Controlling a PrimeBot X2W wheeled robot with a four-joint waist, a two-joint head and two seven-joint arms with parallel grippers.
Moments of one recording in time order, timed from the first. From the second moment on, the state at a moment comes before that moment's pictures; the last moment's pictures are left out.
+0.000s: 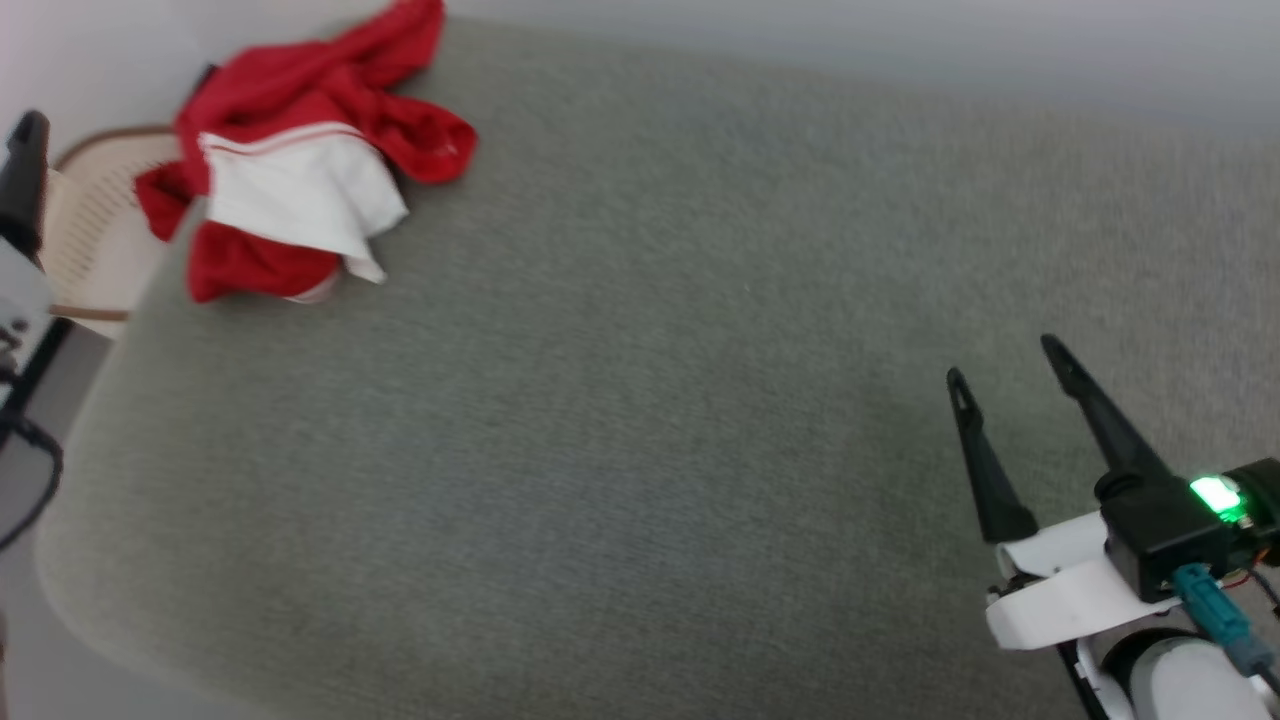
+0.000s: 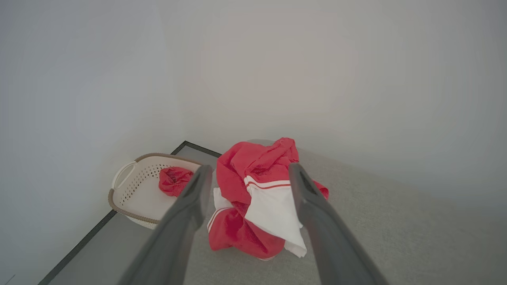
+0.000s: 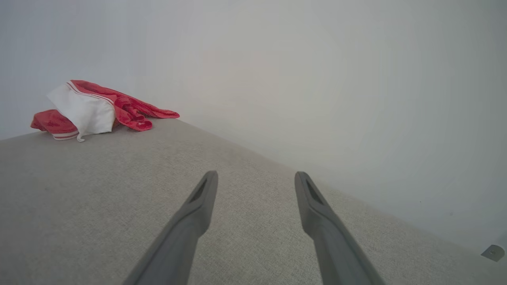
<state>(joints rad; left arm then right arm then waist) -0.73 0.51 0.17 0.40 -0.58 -0.11 0.37 -0.15 -0.13 0.12 -0.10 -0.08 0.13 -0.13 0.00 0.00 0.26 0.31</state>
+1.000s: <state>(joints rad) -1.11 0.57 0.07 1.04 -0.56 -0.06 0.50 -0.19 -0.19 0.08 -0.30 -0.06 0.13 -0.04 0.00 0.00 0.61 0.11</state>
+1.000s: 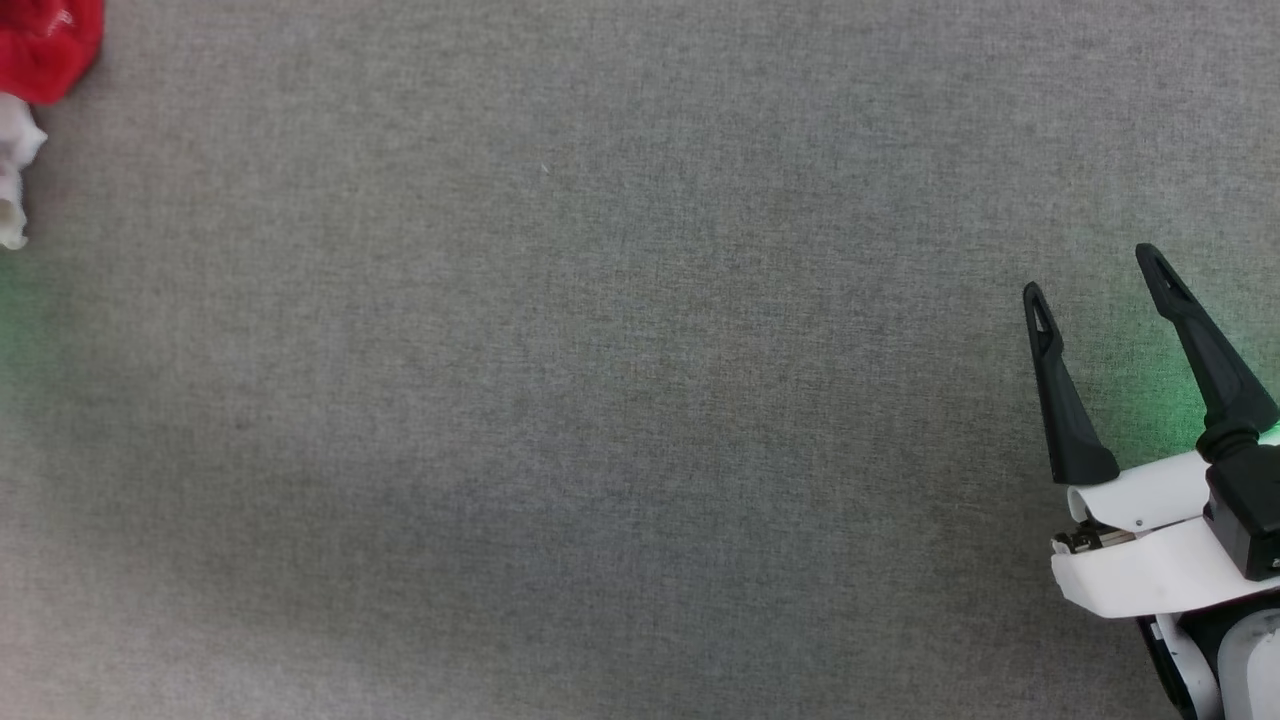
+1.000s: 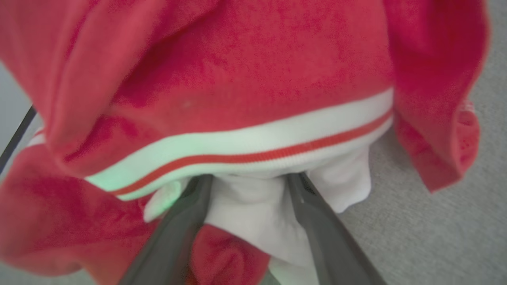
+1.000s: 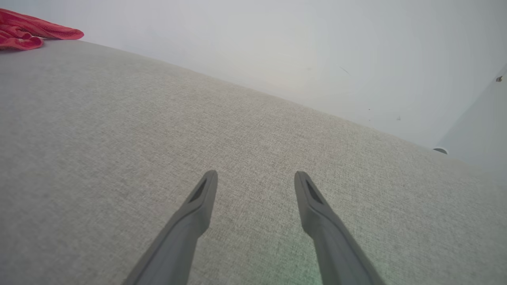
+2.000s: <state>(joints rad) -1.24 0.63 -0.09 0.82 -0.48 -0.12 0.29 -0.14 -0.09 0.09 -0.13 -0.03 0.13 -0.12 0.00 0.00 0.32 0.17</state>
